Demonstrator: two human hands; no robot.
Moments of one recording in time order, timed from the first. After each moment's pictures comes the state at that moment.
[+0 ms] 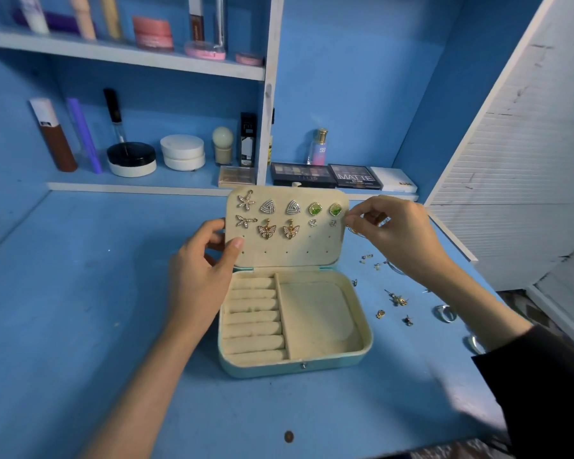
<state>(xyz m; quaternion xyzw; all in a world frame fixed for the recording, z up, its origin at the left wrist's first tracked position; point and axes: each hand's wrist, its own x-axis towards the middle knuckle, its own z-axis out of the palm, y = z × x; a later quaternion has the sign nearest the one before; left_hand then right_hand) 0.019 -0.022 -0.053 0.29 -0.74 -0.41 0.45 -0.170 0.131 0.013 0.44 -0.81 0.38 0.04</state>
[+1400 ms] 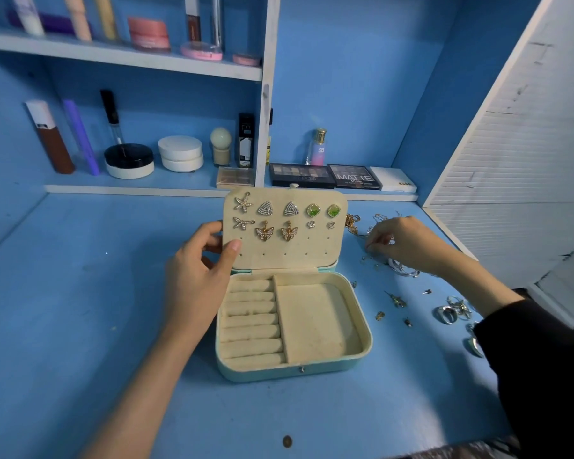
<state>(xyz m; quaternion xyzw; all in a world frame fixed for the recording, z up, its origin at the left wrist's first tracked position) 0.019 -0.023 -0.054 0.30 -0.75 -0.40 0.44 -0.239 0.141 -0.012 0.47 -0.87 0.12 -0.05</state>
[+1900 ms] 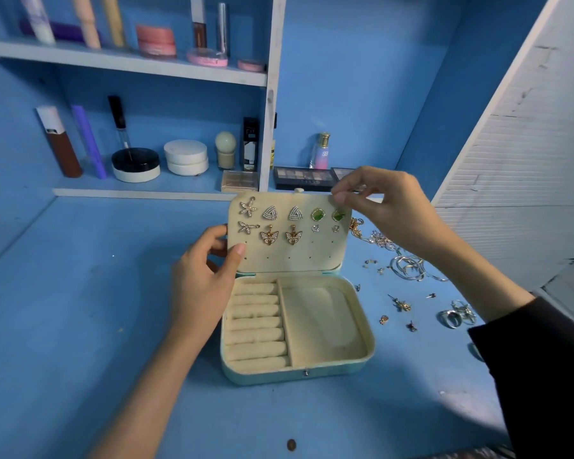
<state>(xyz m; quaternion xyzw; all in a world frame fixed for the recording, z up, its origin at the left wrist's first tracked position) 0.020 -0.020 -0.051 0.30 -0.74 -0.40 0.44 -0.168 0.112 0.047 0.53 -0.75 0.40 0.01</state>
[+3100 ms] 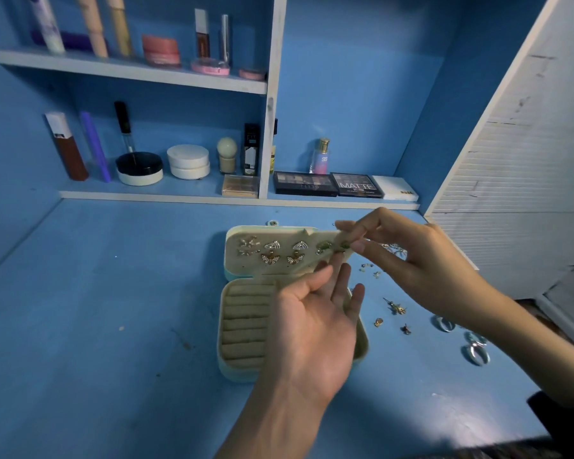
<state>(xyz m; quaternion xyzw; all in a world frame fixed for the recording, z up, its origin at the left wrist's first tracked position) -0.010 0.100 0.009 0.19 -0.06 -0.96 0.21 -0.131 0.169 0.044 0.59 -0.72 0.37 -0.04</state>
